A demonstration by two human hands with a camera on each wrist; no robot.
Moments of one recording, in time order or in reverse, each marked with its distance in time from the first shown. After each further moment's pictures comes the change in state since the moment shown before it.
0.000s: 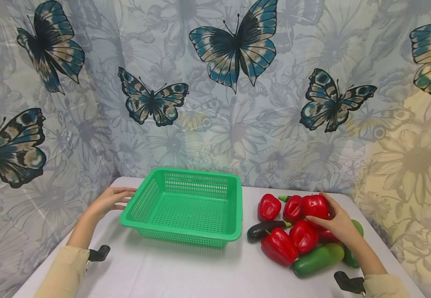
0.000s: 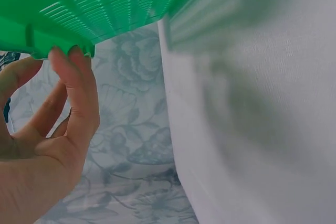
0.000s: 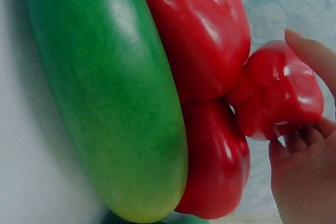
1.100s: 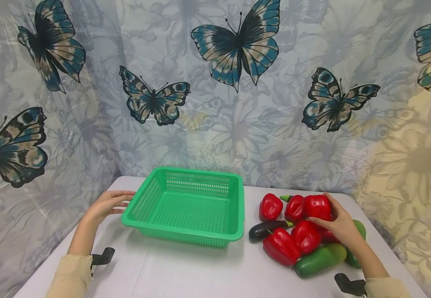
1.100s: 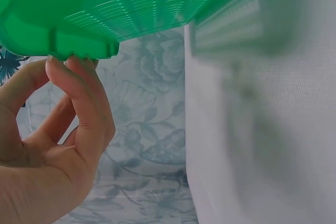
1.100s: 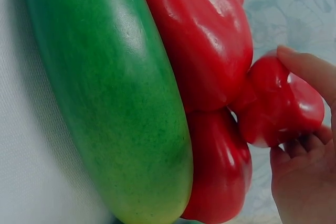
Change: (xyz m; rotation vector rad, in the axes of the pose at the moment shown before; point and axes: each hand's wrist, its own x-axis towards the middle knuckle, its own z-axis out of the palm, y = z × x) left_hand -0.015 -0.003 0.001 -0.099 0.032 -0.019; right_hand -0.004 -0.004 0.002 0.016 0.014 0.017
